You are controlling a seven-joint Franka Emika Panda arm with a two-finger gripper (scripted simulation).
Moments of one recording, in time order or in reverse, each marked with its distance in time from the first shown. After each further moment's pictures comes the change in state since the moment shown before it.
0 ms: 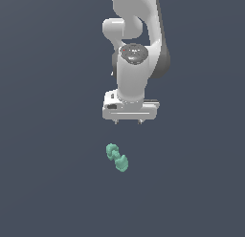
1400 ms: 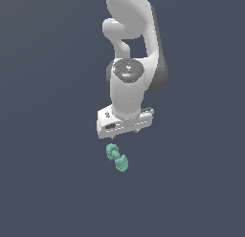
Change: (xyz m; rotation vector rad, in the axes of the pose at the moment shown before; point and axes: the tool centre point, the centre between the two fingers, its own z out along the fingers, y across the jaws) arm 0.050 0.016 0.013 -0.005 -0.002 -0.310
